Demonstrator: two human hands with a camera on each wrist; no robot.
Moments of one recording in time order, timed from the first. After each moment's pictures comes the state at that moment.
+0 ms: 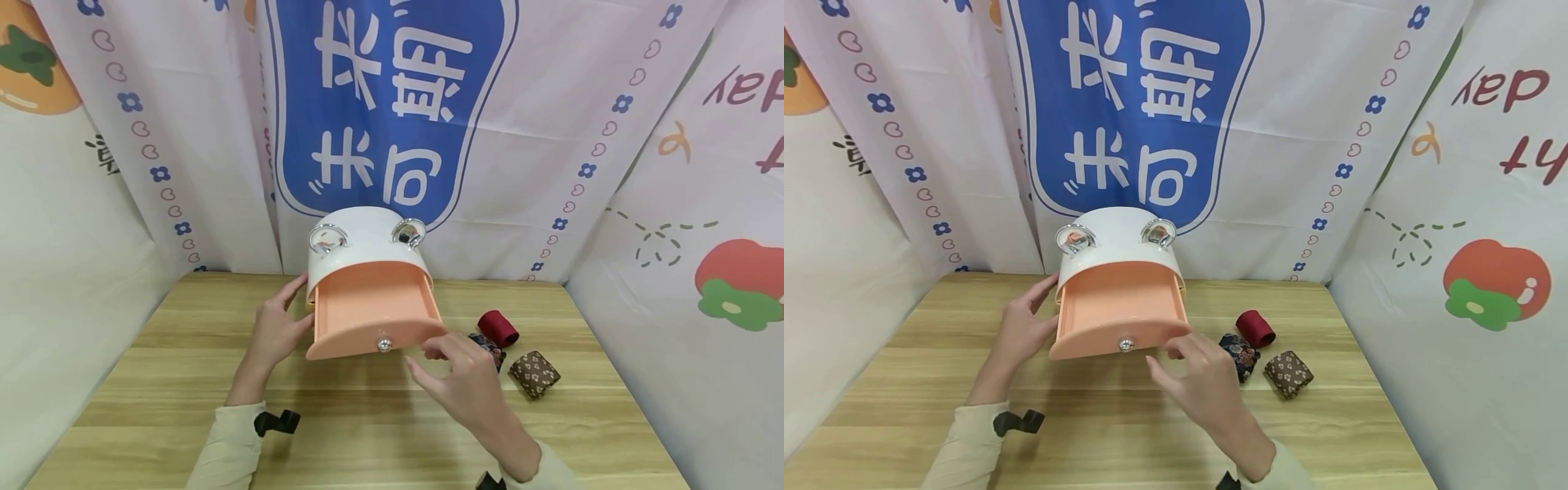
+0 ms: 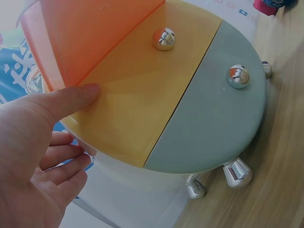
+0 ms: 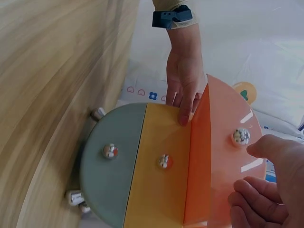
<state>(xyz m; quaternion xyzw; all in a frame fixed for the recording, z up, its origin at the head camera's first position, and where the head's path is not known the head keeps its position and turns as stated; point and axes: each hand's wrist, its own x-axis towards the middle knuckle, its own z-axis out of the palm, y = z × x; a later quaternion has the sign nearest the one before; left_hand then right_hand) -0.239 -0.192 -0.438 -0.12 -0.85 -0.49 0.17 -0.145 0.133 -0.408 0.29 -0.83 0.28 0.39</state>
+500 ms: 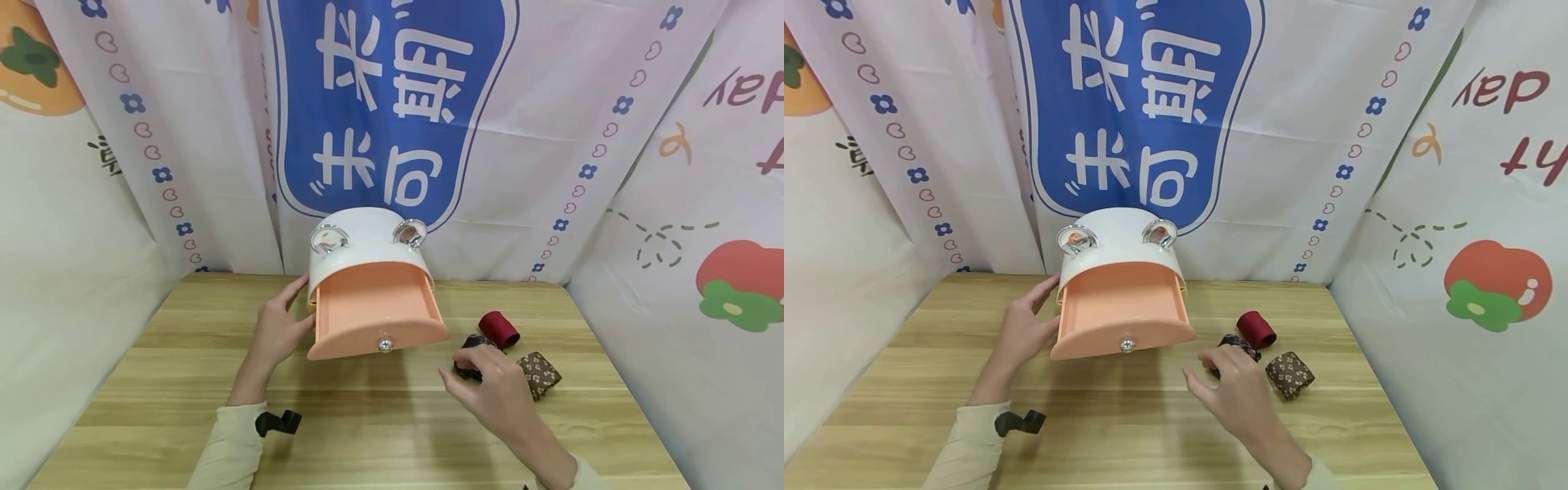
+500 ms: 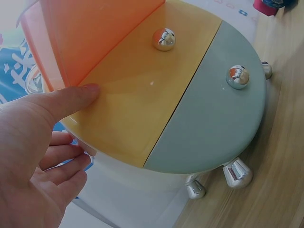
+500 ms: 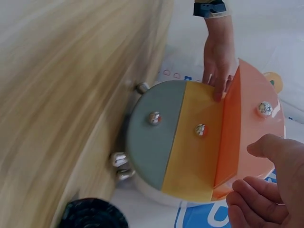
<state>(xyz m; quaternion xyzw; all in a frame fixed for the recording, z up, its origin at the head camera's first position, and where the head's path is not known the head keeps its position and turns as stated) -0.238 -0.191 -0.438 -0.13 -0.84 -0.49 0.18 -0.138 0.179 -0.425 0.26 -0.86 0.24 0.38</state>
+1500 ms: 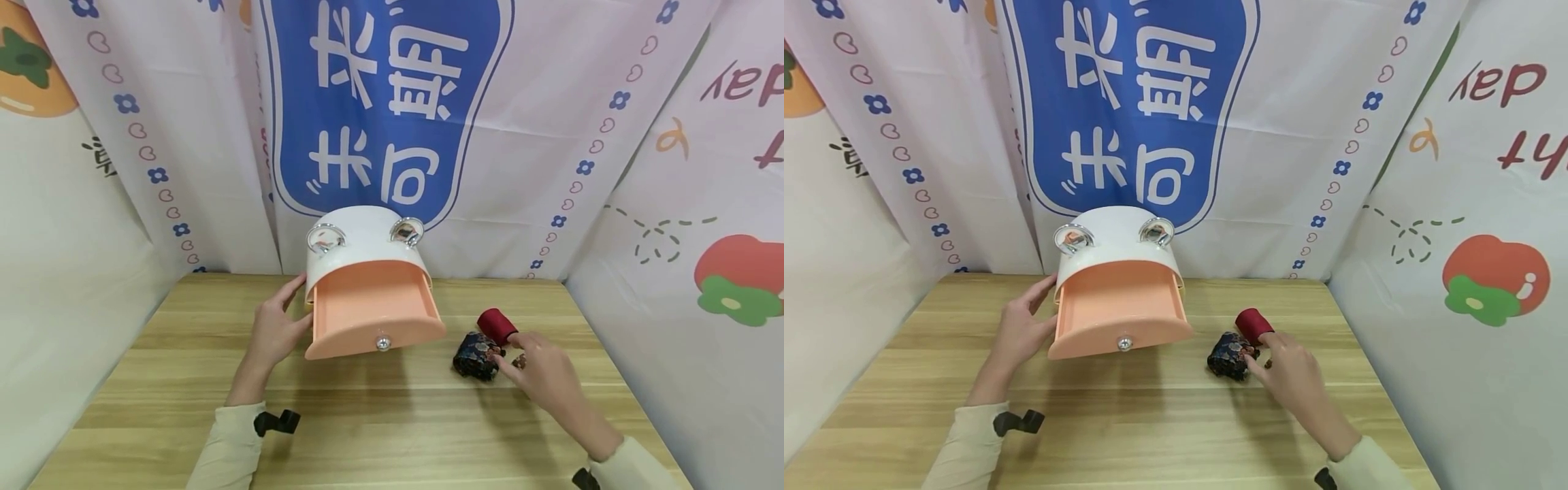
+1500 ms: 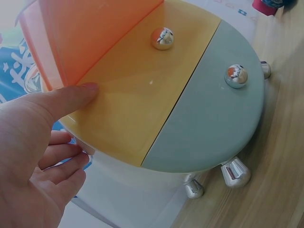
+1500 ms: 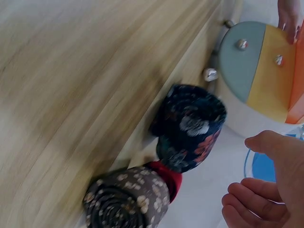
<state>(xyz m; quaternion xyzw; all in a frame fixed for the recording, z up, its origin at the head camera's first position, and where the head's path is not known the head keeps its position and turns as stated) -0.240 -0.190 -0.439 -0.13 -0.84 -0.49 0.19 -0.168 0.272 -0.448 0.18 -0.93 0.11 0.29</state>
